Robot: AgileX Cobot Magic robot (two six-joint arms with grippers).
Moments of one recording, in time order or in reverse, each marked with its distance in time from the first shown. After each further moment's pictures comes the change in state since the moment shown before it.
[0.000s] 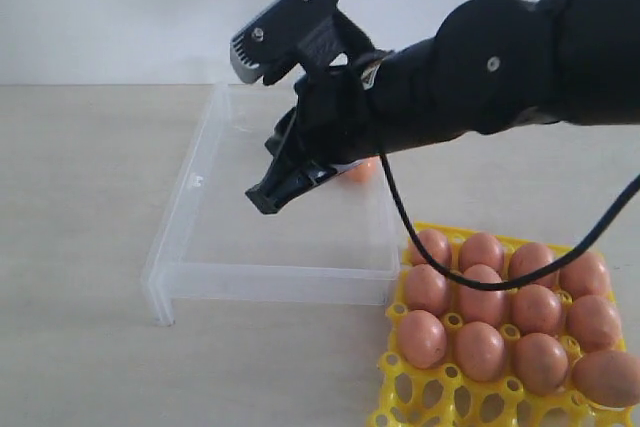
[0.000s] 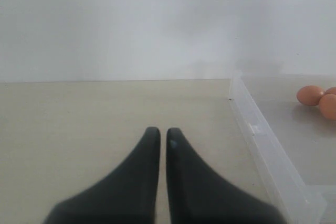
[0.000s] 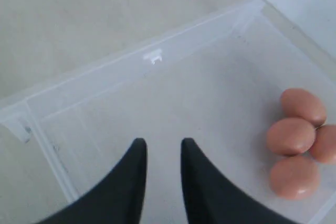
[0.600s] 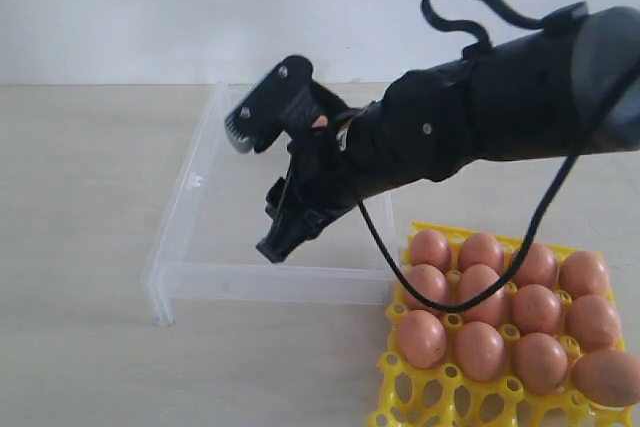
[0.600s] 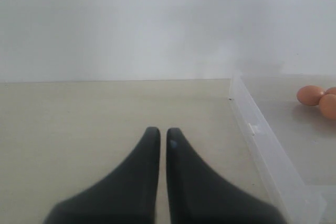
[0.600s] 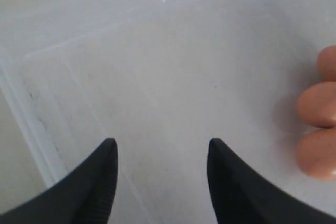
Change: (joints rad) left arm 0.000 0.000 0.000 0.000 0.000 0.000; right arm 0.002 0.155 -0.032 -0.210 0.032 0.128
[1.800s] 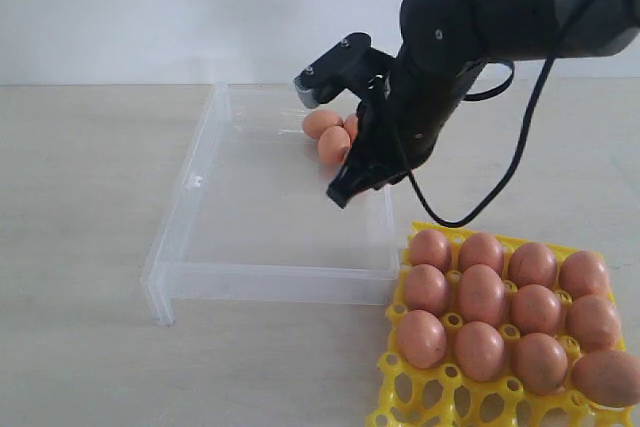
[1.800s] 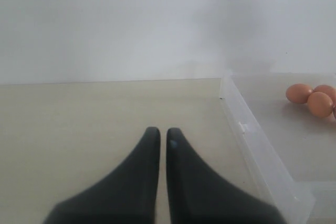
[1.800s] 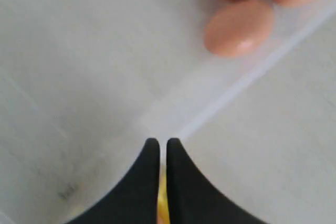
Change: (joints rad) left arm -0.034 0.000 0.000 0.000 0.000 0.000; right arm -0.162 0.066 -0.252 -0.235 0.515 0.244
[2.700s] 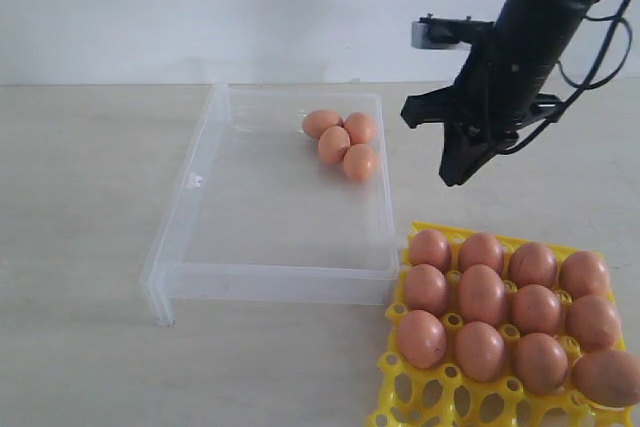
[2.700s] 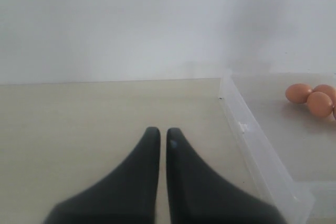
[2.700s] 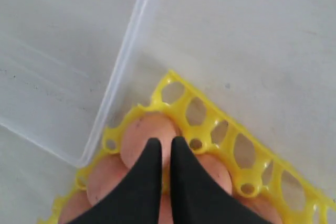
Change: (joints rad) left arm 0.000 0.000 0.000 0.000 0.000 0.000; right arm -0.301 0.089 -0.230 0.400 0.504 0.002
